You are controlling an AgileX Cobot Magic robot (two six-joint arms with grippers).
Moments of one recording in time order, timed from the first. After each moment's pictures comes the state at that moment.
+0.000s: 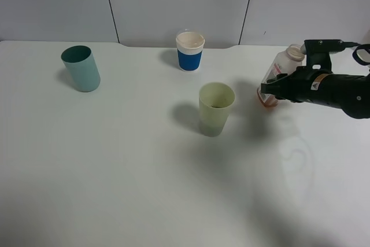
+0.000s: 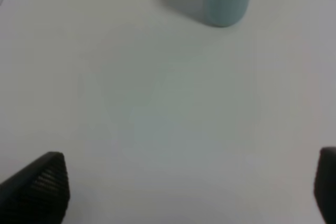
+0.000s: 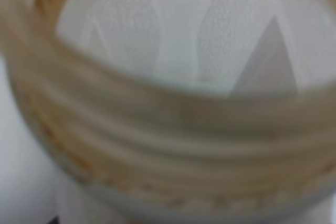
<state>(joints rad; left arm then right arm) 0.05 -0.01 -0.51 -0.01 1.06 0.02 0.11 1.81 -0.57 -0.17 -0.56 0.14</state>
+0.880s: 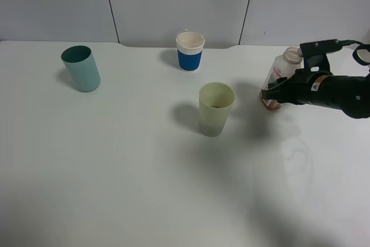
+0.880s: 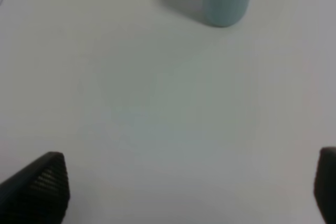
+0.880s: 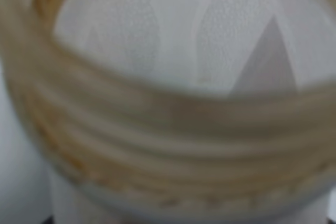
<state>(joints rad) 0.05 -0.01 -0.51 -0.01 1.06 0.02 0.11 1.82 -0.57 -0.15 -0.53 0.04</state>
